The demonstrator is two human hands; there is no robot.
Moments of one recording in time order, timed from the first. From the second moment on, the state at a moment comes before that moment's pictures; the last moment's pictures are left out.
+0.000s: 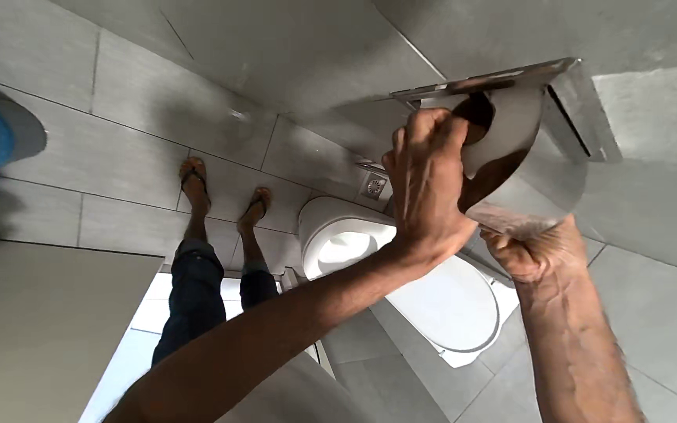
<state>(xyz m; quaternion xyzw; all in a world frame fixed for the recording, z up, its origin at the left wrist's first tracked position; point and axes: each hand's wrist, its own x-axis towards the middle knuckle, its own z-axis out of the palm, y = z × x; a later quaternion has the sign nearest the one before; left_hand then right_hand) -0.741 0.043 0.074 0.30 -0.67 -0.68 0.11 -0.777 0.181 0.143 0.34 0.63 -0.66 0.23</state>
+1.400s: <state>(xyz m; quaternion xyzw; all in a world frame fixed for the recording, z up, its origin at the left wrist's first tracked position) -0.750 0.045 0.051 0.24 -0.54 -0.81 0.01 -0.777 0.198 0.112 0.18 0.69 -0.68 0.15</state>
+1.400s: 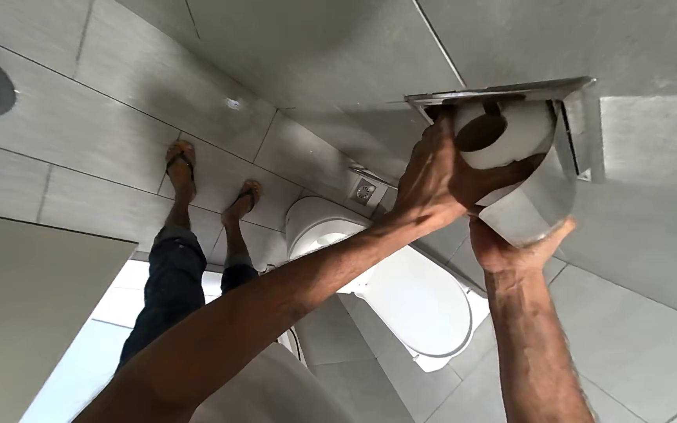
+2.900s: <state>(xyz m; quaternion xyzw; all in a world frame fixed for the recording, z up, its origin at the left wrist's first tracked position) -0.679 0.045 0.056 0.40 -0.28 -0.87 -0.01 -0.765 0.181 0.105 0.17 0.77 -0.57 0.22</state>
